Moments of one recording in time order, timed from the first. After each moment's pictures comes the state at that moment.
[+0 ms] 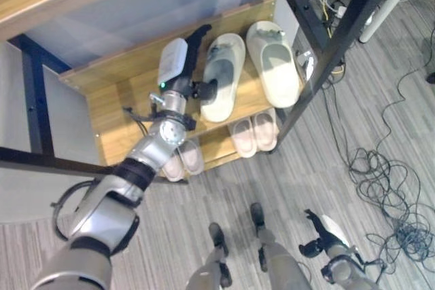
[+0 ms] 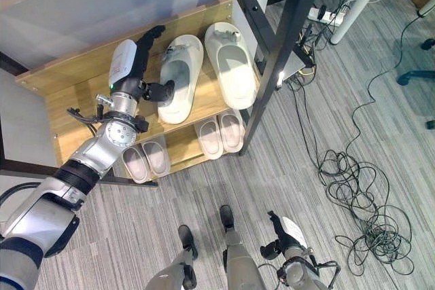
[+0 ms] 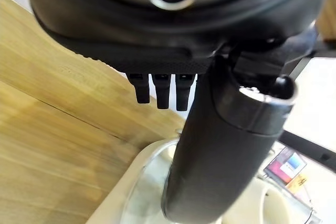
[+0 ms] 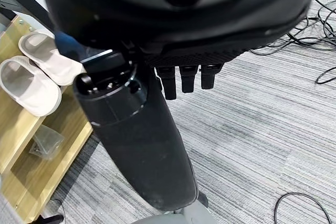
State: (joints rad) left arm -0.90 0.53 -0.50 0.56 0.16 -0.11 0.47; right arm -0.02 -0.43 0.37 0.83 -0.29 -0.14 -0.31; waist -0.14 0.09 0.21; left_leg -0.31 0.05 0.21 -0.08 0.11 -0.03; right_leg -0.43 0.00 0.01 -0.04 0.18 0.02
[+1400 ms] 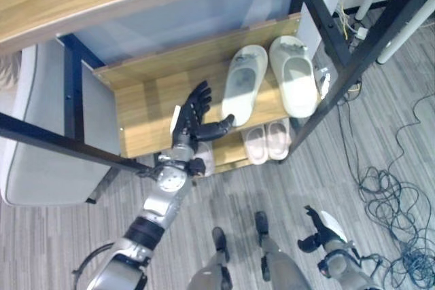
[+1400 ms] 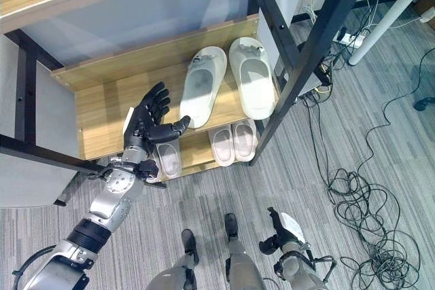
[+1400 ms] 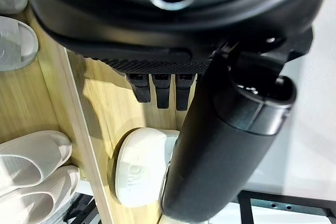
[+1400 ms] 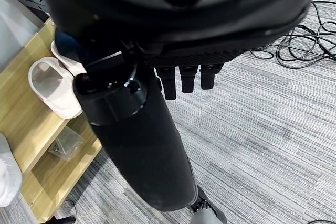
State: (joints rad) left arm -0.45 0.36 -0.35 0.27 -0.51 -0.19 0.27; right arm -0.04 -0.40 0.34 0.79 -0.31 -0.07 -0.30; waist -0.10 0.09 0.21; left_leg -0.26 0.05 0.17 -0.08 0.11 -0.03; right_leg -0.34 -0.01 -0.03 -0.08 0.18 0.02
